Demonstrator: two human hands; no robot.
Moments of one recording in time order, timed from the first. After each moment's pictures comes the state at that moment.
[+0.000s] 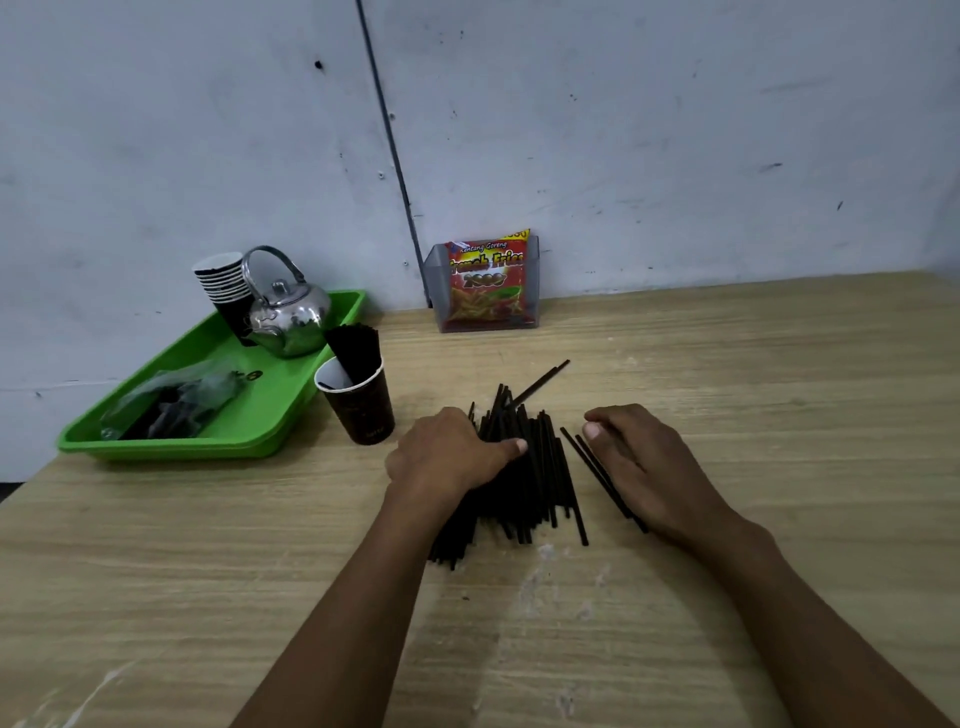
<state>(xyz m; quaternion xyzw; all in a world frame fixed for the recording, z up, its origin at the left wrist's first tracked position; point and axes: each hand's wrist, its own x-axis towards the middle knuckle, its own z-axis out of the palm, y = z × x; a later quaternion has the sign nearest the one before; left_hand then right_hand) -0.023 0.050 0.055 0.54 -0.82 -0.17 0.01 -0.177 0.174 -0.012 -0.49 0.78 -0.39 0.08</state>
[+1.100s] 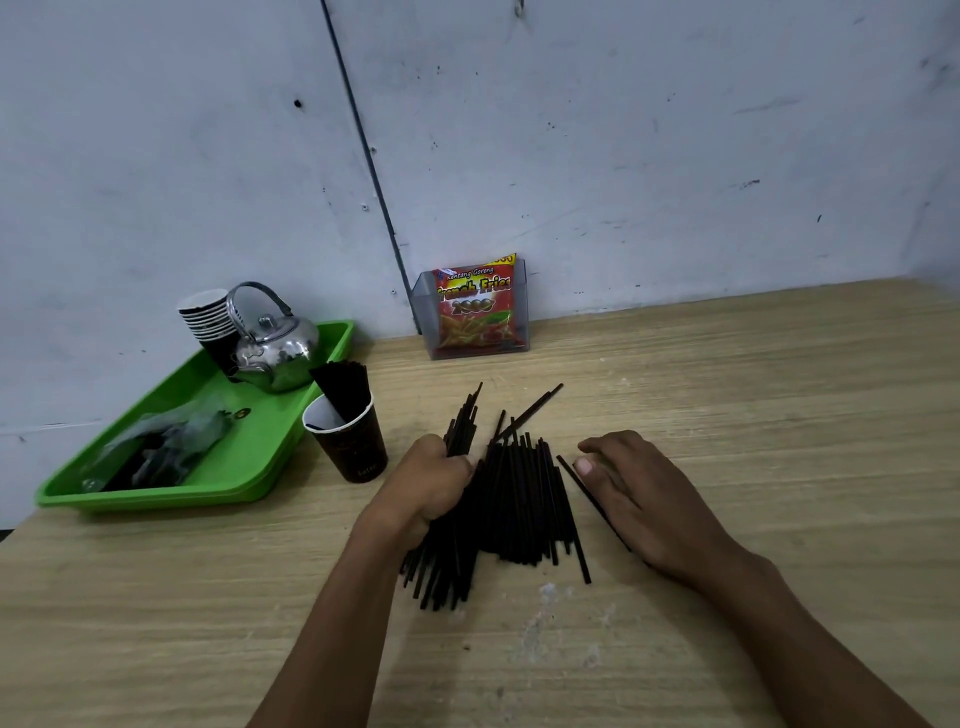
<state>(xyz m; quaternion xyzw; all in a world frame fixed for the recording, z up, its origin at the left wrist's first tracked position) -0.018 0.026 0.051 0.48 -0.72 -0.48 0.14 -0.177 0.173 -0.017 -0.51 0.77 -0.38 0.05</state>
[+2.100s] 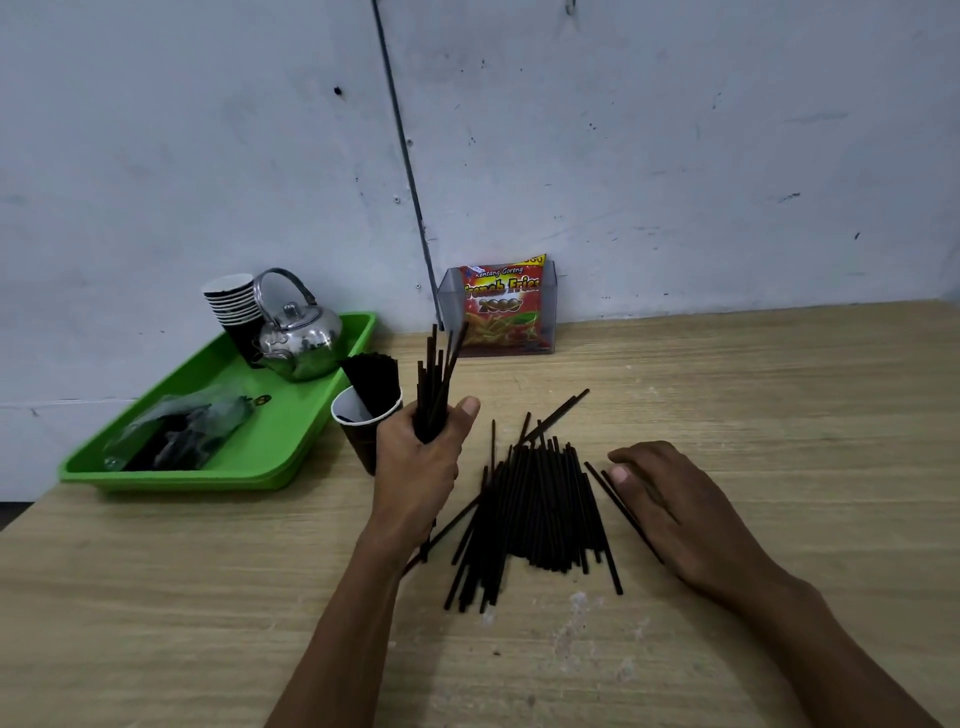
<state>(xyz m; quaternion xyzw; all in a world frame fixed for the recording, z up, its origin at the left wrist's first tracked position) 0.004 0.005 0.038 0.30 -0.65 -0.54 0.44 -0.177 0.174 -0.017 -0.51 0.77 -0.38 0.04</state>
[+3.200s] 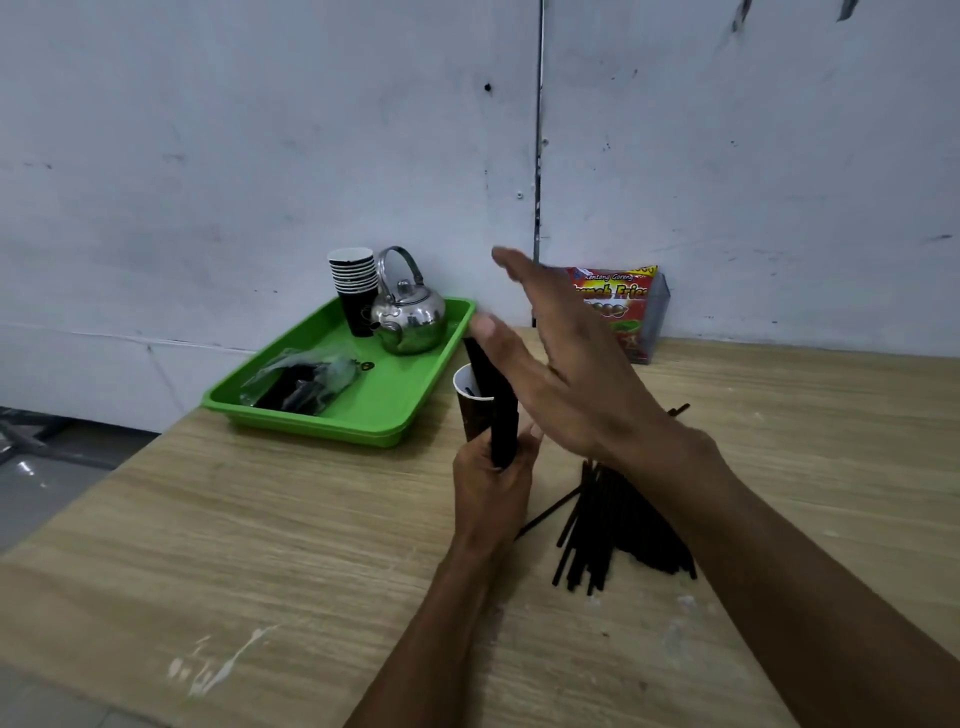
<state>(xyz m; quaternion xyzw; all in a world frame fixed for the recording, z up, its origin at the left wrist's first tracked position) 0.044 -0.008 -0.012 0.28 -0.62 -0.50 0.53 -0.027 0.058 0.134 -0.66 0.60 -0.46 0.01</state>
